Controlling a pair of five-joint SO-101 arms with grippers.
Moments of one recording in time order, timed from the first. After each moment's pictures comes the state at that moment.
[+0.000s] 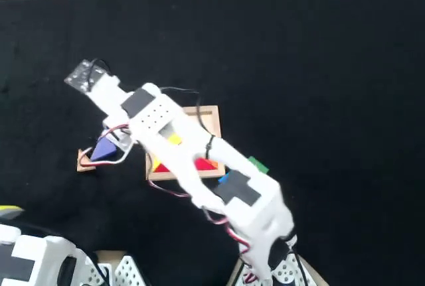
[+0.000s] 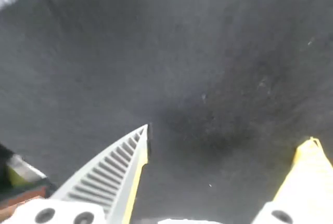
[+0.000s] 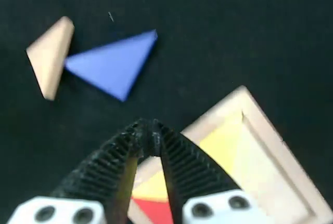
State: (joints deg) left arm -87.3 -6.5 40.0 69.8 -17.5; right arm -48.8 29.6 -19.7 67.6 8.7
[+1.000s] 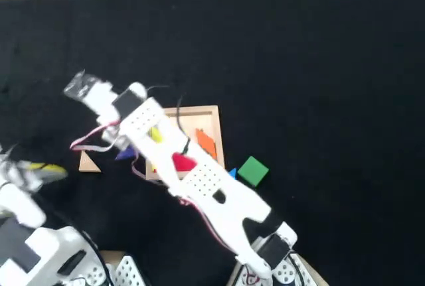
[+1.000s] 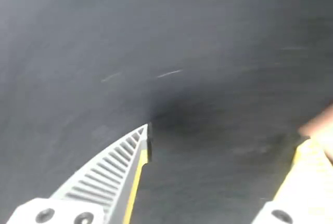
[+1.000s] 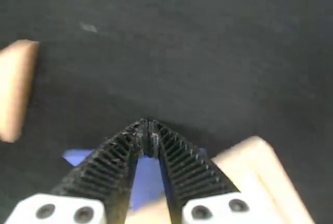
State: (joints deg) left arm -52.2 -6.5 40.9 62.7 -14.8; right arm -45.2 79.3 -93.0 98.7 12.7
